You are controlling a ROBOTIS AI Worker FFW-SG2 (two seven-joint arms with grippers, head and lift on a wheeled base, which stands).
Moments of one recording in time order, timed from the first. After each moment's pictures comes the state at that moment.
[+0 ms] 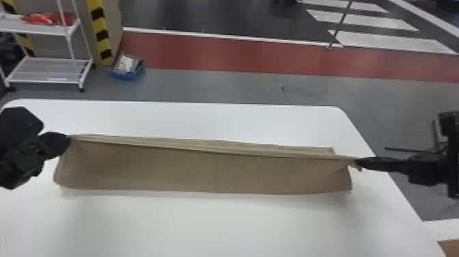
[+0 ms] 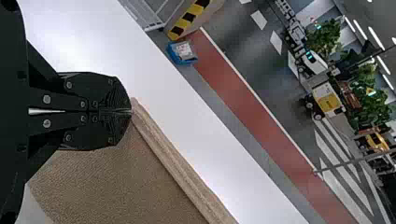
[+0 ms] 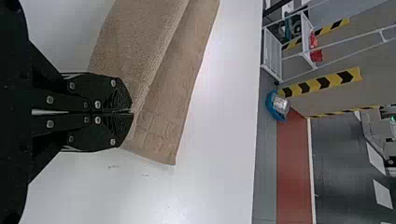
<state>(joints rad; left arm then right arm) 0.02 0.00 0.24 -1.90 -0.82 0.34 -0.90 -0.13 -0.44 -0.52 -1.61 0.35 0.87 1.36</state>
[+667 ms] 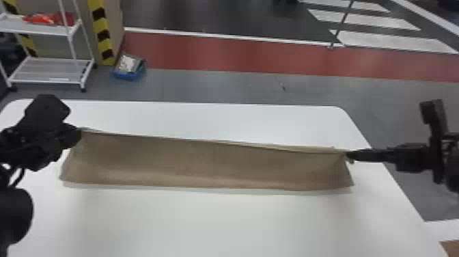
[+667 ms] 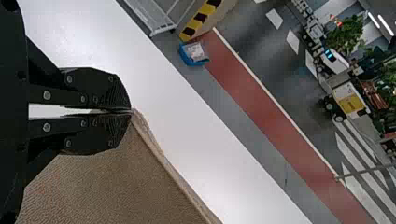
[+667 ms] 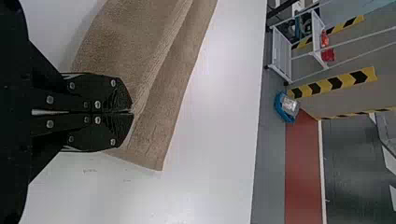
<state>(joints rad) -0.11 0.00 0.19 -1.73 -0.88 0.39 -0.80 -0.24 -0.43 -0.44 -1.52 0.42 0.88 1.36</state>
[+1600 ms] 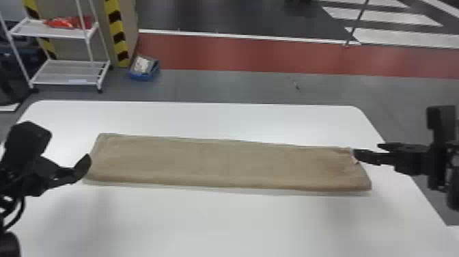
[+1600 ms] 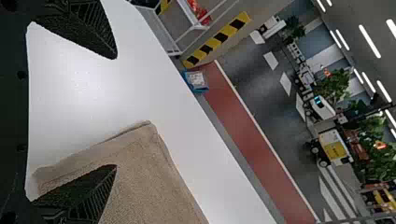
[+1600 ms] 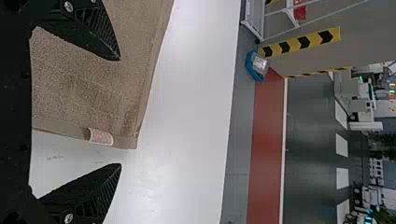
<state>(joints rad) 0.08 0.00 0.28 -1.84 -0.59 0.34 -0.62 -0.16 -0.29 -0.48 -1.64 0.31 0.80 0.99</state>
